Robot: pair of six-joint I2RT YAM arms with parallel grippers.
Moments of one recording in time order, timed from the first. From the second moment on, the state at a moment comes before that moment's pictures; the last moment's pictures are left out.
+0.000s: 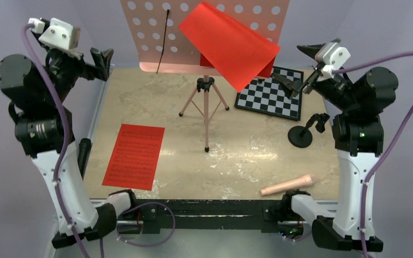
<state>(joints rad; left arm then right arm) 0.22 1.18 1.92 -0.61 0.52 0.17 -0.05 1.07 1.63 -0.37 -0.83 -0.27</state>
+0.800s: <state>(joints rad) -0.47 1.38 1.98 -0.85 0.78 0.16 0.28 1.03 1.52 -0.35 -0.64 -1.22</state>
